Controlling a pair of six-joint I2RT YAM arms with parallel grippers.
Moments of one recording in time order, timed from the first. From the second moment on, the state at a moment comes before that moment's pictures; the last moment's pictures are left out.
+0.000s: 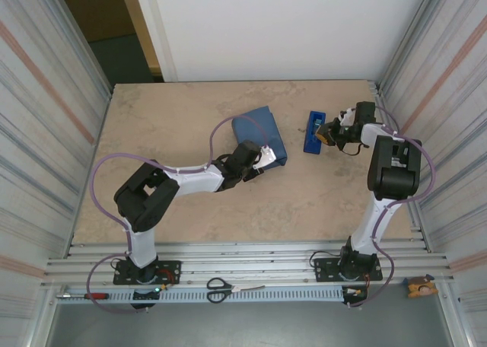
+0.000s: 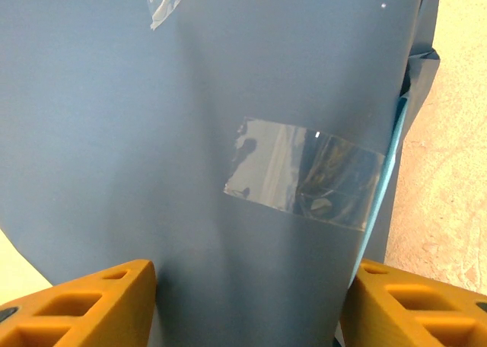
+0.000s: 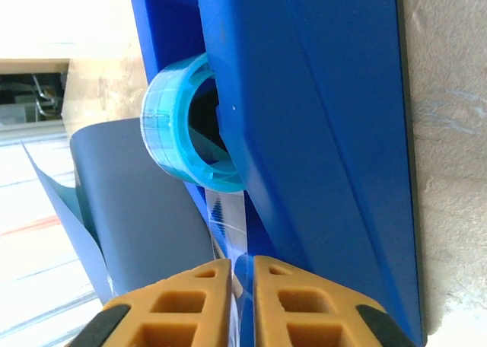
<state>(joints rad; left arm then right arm) -0.83 1.87 1.09 0.07 -0.30 0.52 -0.15 1.98 1.28 -0.33 -0.76 0.58</state>
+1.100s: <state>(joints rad) -0.83 1.87 1.09 0.07 -0.30 0.52 -0.16 1.96 1.28 -0.33 -0.79 0.62</state>
